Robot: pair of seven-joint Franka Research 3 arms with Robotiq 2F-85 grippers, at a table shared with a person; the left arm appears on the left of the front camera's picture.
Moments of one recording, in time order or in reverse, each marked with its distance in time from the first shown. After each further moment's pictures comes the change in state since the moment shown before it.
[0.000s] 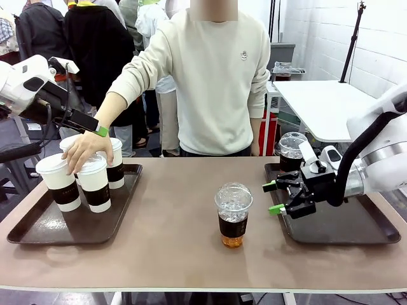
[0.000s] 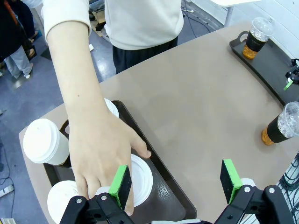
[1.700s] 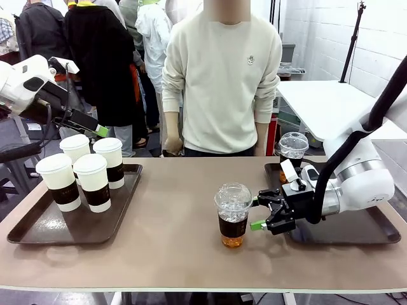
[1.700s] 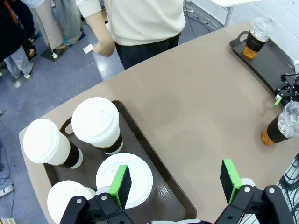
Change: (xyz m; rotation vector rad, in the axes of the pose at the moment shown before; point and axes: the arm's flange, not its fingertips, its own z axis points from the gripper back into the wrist) left arm 0.000 0.000 0.000 0.000 0.000 0.000; right arm -0.036 0.001 -0.056 0.056 -0.070 -0.043
